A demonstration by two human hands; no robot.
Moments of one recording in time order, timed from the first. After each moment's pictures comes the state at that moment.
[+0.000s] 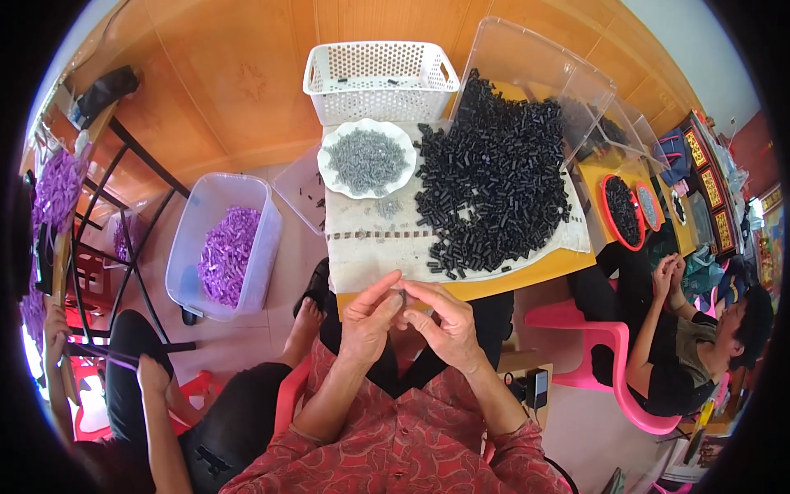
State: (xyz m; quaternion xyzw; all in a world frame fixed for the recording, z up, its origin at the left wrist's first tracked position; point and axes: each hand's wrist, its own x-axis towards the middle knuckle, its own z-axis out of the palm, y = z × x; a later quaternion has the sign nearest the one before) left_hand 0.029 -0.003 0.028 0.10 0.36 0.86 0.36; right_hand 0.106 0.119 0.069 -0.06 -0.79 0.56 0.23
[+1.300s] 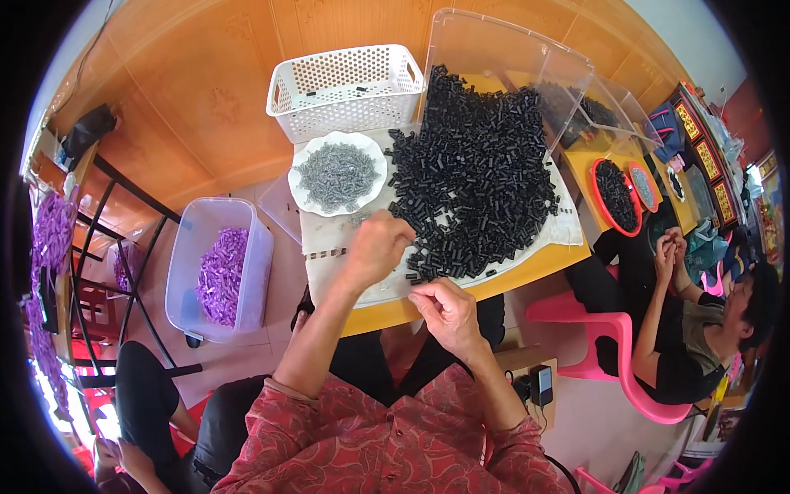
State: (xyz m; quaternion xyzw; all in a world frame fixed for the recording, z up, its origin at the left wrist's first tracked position) left_hand -0.075 0.109 0.034 0.47 0.77 0.42 0.06; right_hand 0.106 0.165 0.051 -0.15 -0.86 0.41 0.27
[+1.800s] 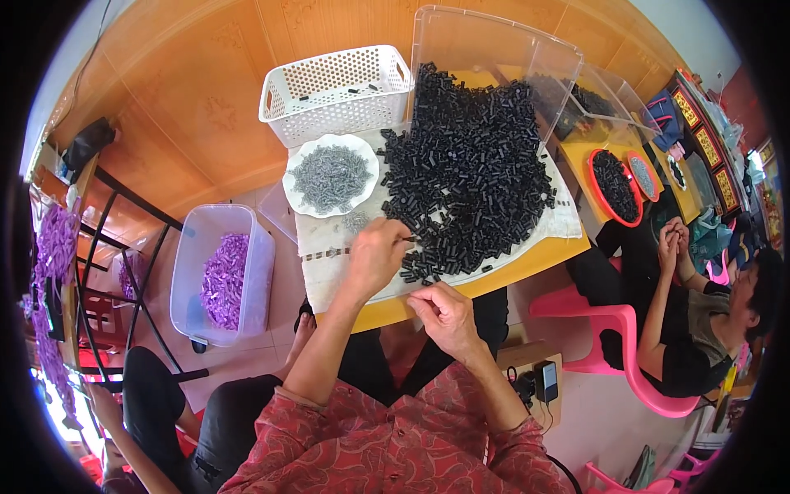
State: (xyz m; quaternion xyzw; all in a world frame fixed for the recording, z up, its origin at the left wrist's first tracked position) left_hand -0.056 0.108 0.032 0.45 0.77 0.45 0.03; right_hand 0.118 0.163 0.044 -0.16 -0.84 0.44 0.26
